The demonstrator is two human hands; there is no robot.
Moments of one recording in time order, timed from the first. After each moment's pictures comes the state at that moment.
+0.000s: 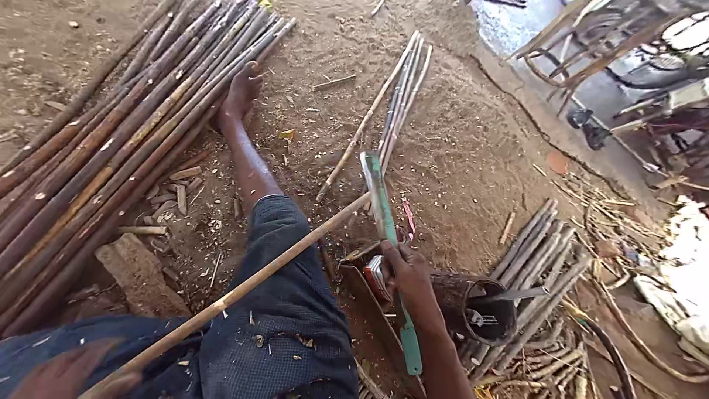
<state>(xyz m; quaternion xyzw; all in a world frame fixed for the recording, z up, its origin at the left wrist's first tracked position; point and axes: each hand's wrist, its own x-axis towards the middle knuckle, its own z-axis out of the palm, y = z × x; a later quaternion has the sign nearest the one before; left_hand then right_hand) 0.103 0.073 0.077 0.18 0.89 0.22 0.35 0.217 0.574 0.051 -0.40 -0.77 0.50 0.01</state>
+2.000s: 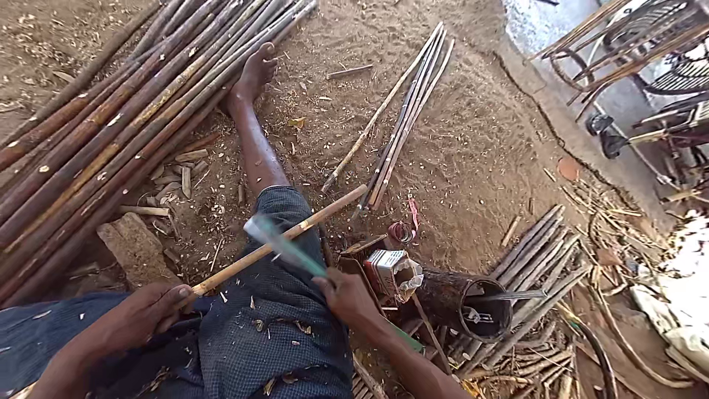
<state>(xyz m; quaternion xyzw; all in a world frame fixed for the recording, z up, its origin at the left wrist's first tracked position) 0.055 0.123 -0.012 0.16 0.73 0.42 0.51 0.213 0.507 0.011 -0.27 -0.88 0.31 -0.21</state>
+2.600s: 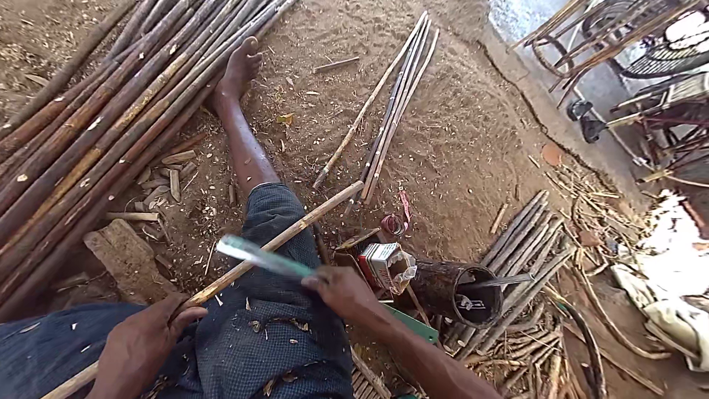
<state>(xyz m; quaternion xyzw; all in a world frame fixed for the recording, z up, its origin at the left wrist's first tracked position) 0.111 0.140 -0.018 0.23 0.94 0.22 0.13 0.196 0.500 0.044 -0.25 -0.87 0.30 -0.28</state>
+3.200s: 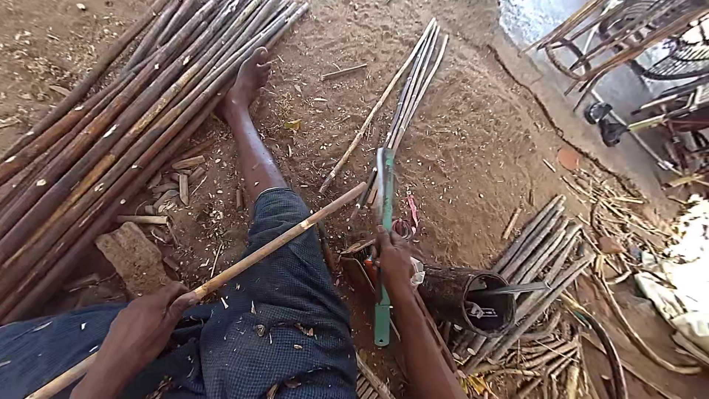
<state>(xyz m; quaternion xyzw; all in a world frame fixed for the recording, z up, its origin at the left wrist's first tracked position) 0.078 0.132 -0.018 0.21 0.92 0.23 0.24 0.204 0.570 -0.002 -0.44 -0.75 0.49 0.06</state>
